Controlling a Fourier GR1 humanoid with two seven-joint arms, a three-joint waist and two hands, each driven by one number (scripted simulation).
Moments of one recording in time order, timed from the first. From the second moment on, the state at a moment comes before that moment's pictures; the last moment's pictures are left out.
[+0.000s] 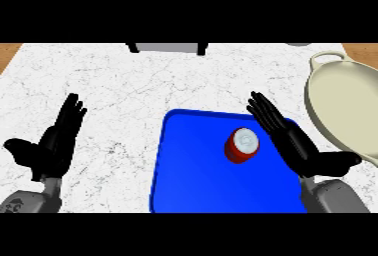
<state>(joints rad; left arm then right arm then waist) -0.10 0.41 -0.18 -1.48 0.35 0.30 -0.04 -0.20 -0.34 0.34 -1.53 -0.40 0.10 -0.16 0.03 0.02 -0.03</state>
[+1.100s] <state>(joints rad) -0.24 0.43 -0.13 -1.58 0.30 0.36 0.15 -0.64 -0.53 0.19 -0.90 -0.05 0.31 -0.70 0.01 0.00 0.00</state>
